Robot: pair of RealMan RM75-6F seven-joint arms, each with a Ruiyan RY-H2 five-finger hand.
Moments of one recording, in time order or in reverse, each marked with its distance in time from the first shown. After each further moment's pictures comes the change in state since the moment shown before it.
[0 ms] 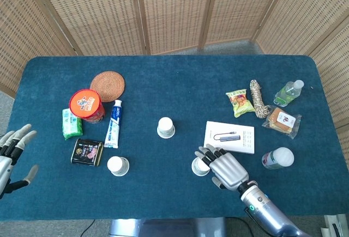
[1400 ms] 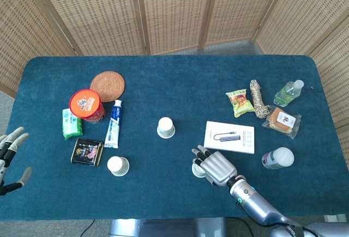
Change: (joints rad) left arm 0.016 -0.013 0.013 0.049 -0.028 0.000 -0.045; right arm 0.157 -0.114 -0.065 0.136 0.102 -0.028 -0.038
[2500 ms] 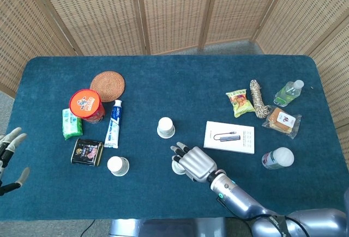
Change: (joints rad) left arm 0.006 -0.002 -0.001 0.020 -0.010 0.005 -0.020; right arm 0.173 -0.070 0.080 -0.064 0.186 -0.002 -0.117
